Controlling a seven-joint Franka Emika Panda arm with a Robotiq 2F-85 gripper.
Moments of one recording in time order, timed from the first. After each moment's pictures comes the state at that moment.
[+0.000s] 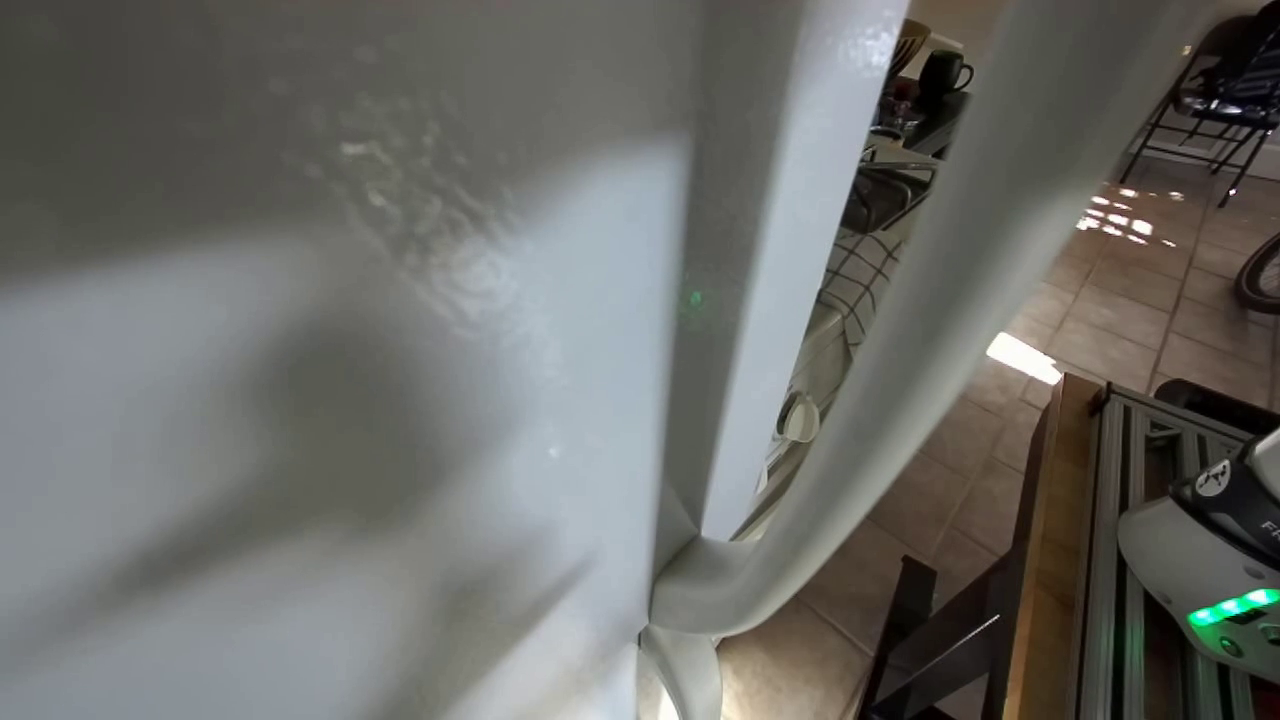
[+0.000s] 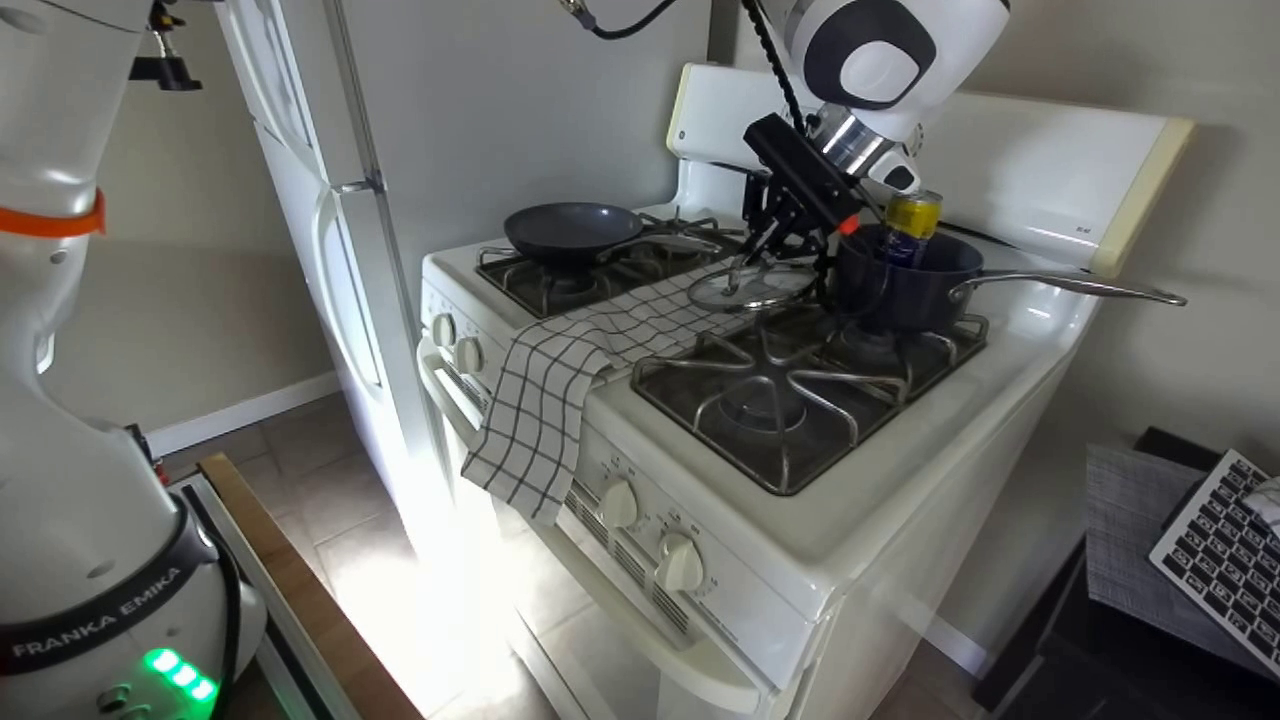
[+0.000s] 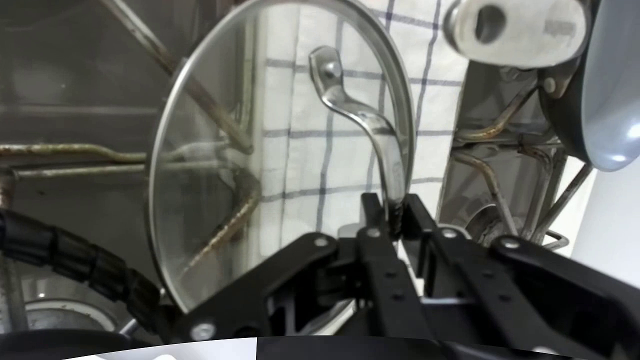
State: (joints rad) arm -0.38 0.57 -0.05 -1.39 0.53 1.72 -0.51
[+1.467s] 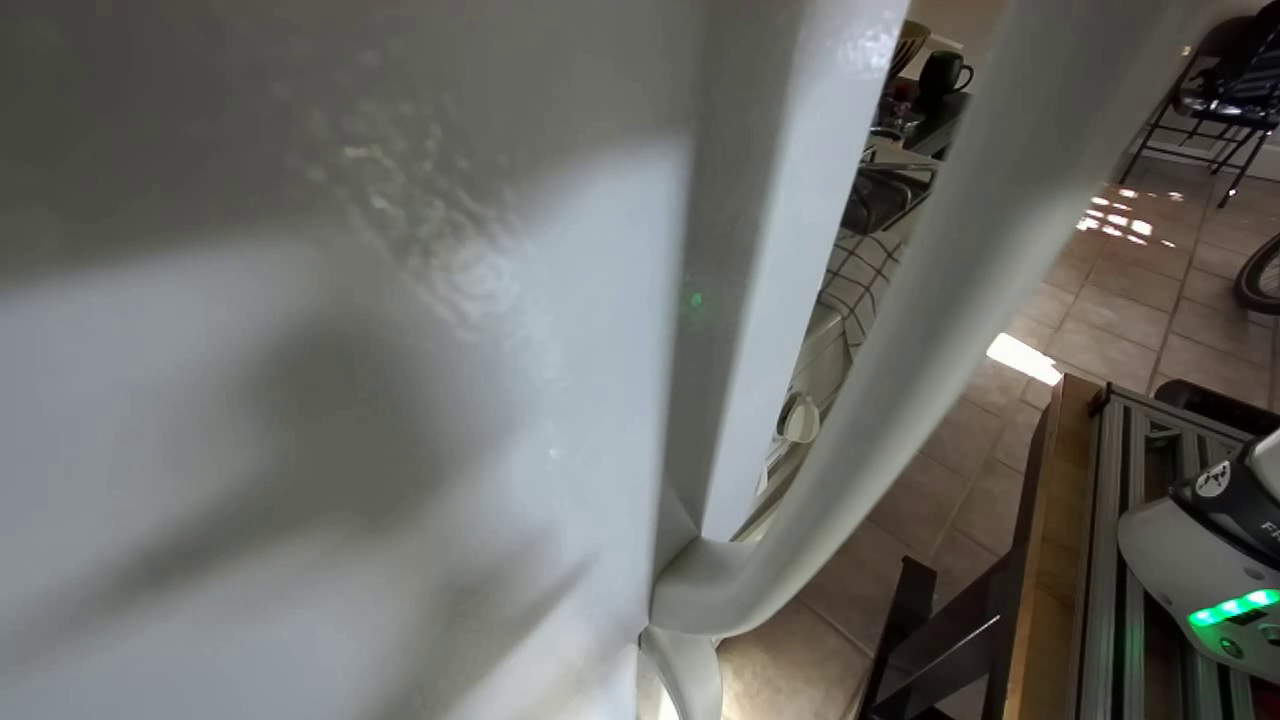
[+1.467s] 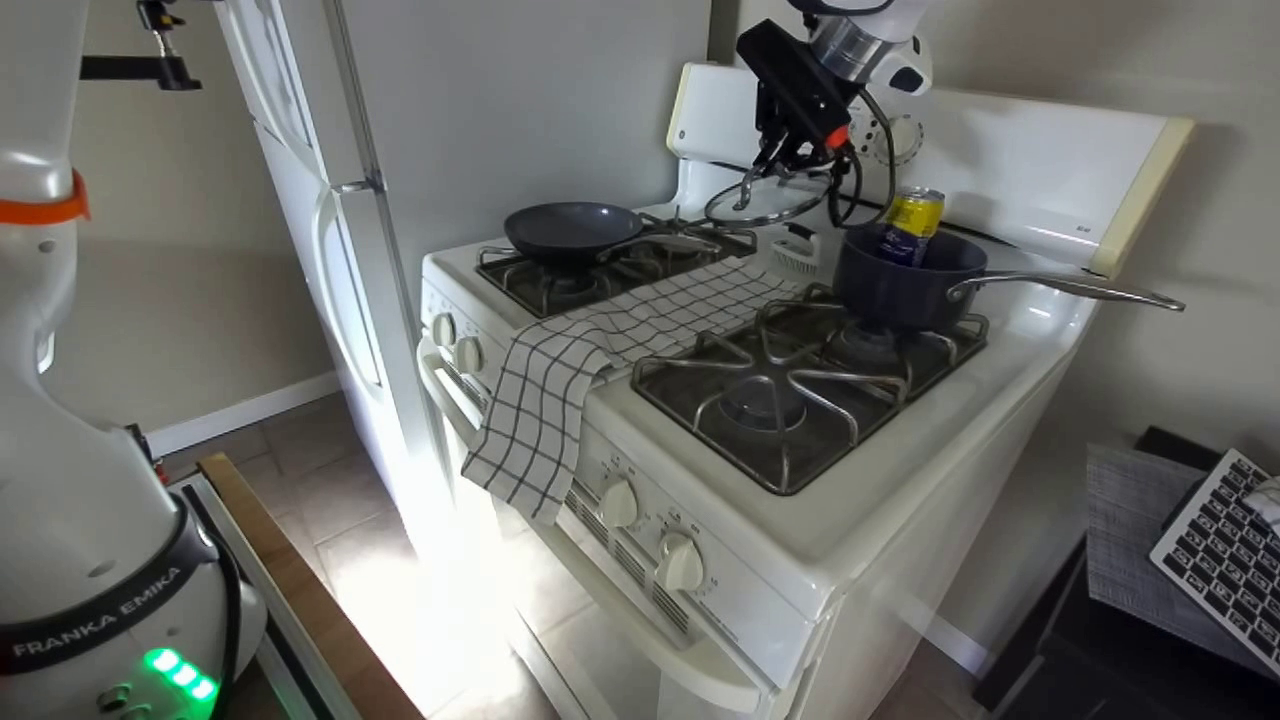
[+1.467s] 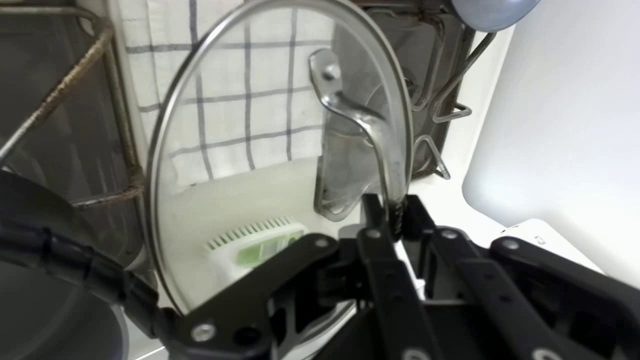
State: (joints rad) arm -0.36 0.46 -0.02 -1.39 0.68 1.84 -0.44
